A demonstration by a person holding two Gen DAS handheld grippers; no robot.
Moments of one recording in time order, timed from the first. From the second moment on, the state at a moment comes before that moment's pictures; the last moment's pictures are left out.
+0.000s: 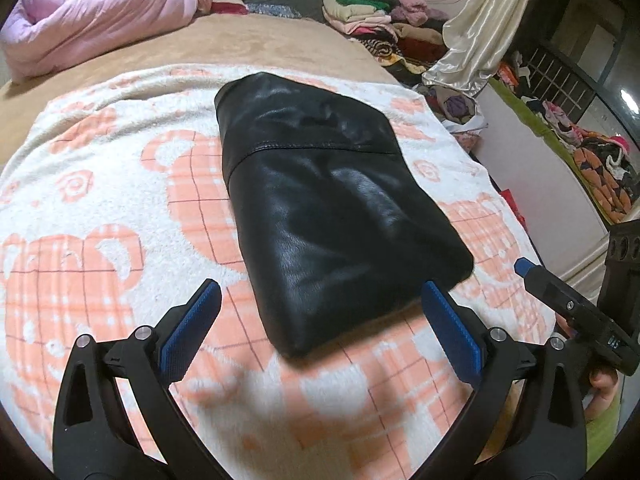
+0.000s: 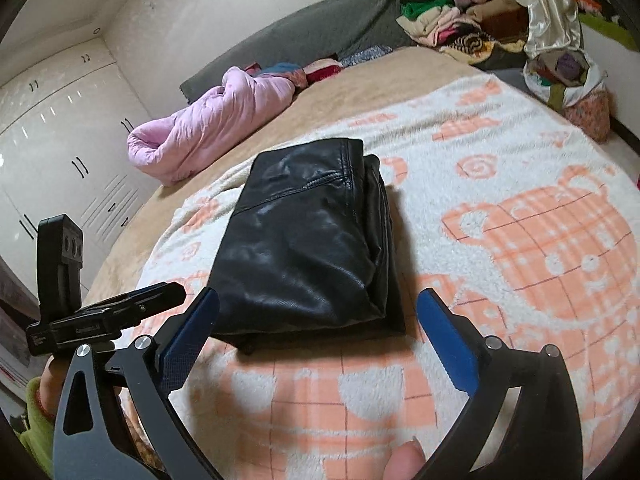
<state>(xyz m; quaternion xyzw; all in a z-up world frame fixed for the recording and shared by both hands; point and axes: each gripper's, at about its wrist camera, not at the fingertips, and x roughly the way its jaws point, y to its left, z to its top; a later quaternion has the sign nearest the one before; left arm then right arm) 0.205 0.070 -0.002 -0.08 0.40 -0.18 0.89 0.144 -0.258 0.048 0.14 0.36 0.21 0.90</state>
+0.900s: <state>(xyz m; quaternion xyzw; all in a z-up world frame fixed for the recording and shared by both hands) 0.110 0.089 -0.016 -0.06 0.36 -0.14 0.92 0.038 -0.238 0.050 0.04 0.29 0.18 0.94</state>
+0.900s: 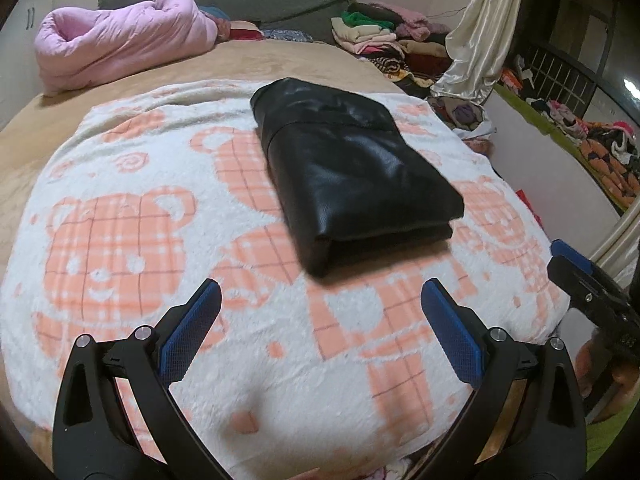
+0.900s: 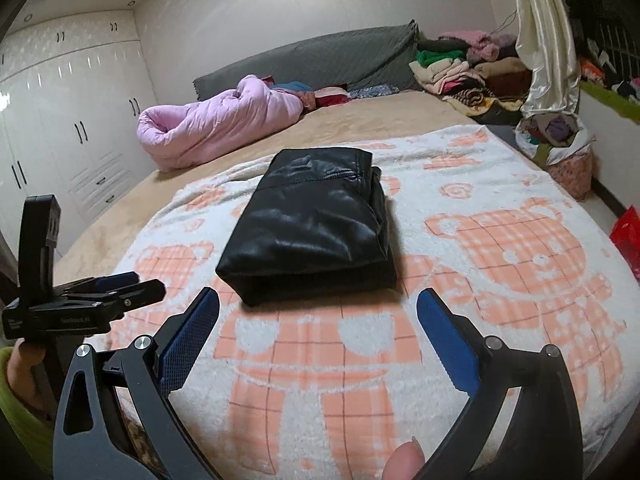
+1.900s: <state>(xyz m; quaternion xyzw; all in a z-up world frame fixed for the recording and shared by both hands) 0.077 0.104 -0.052 -0.06 0.35 -0.10 0.93 0.009 -0.221 0.006 -0.01 0.30 0.14 0.95</state>
